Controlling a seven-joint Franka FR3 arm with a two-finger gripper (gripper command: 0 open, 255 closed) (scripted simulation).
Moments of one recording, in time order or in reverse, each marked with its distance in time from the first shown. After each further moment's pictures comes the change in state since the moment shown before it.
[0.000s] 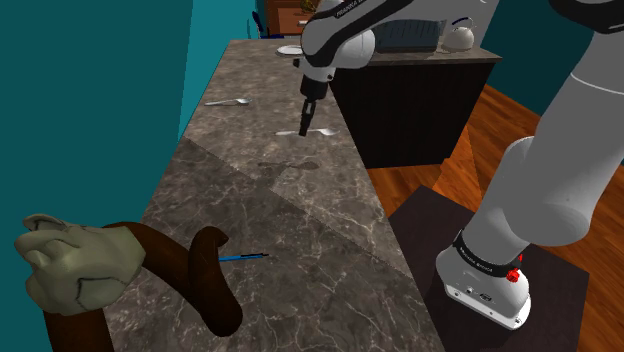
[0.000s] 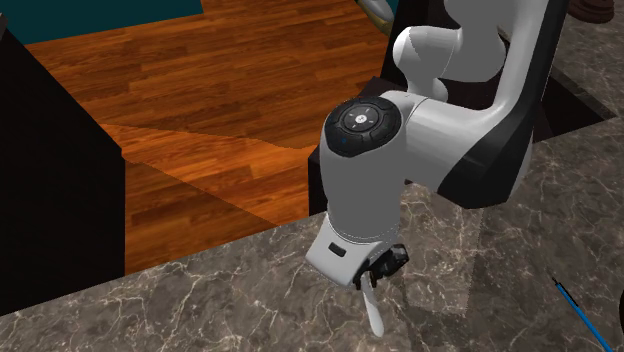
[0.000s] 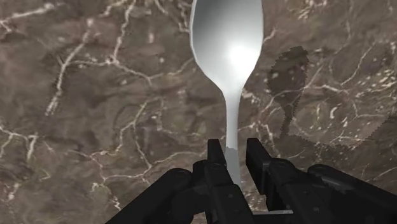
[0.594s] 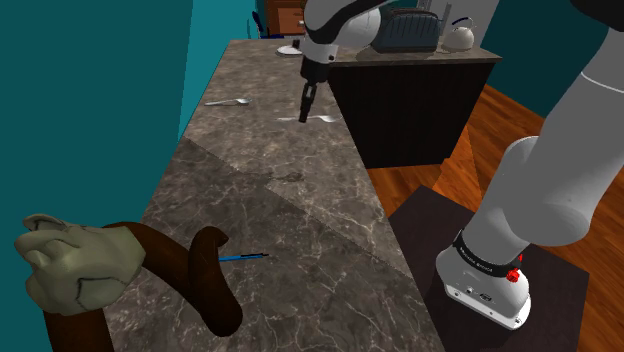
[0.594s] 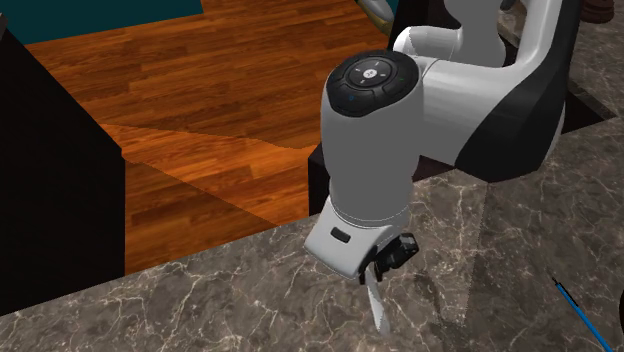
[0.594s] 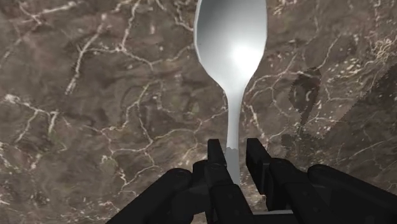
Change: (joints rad) arm -0.002 -0.053 -0.002 0.063 -0.040 -0.110 0.045
